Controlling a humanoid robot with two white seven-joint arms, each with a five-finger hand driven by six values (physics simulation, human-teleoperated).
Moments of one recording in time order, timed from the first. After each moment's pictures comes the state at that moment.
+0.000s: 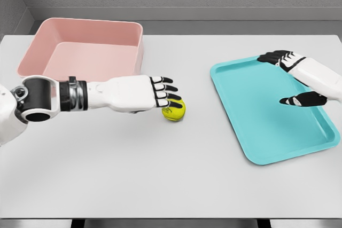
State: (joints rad) left arm -0.78 0.71 -0.94 -1.65 -0.65 -0.61 -0.24; right arm -0.13 -0.63 -0.10 -1.64 0.21 -0.61 0.61
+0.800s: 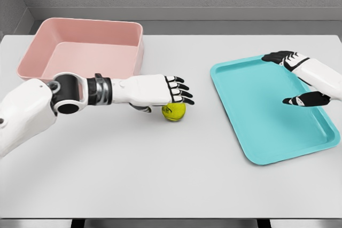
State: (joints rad) left arm -0.83 0.55 -1.01 -1.42 -0.65 -0.61 -0.24; right arm -0.13 -0.63 -0.11 -1.60 0.21 -0.61 0.61
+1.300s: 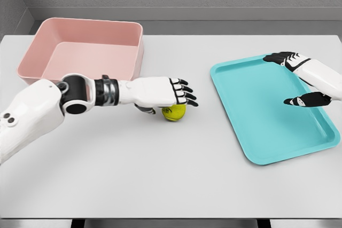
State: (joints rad) left arm -0.84 0.51 -1.03 -1.37 -0.65 -0.61 -0.24; right arm -0.13 -0.63 -0.11 -1.59 0.21 -0.61 0.61
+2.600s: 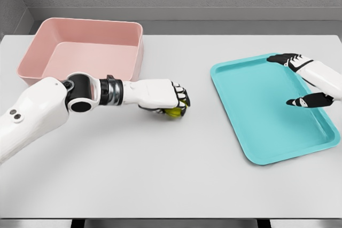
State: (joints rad) left arm -0.87 0.49 -1.07 -1.33 -0.62 -0.61 -0.28; right arm -0.14 -0.63 -0.12 -1.56 0.21 -0.61 0.61
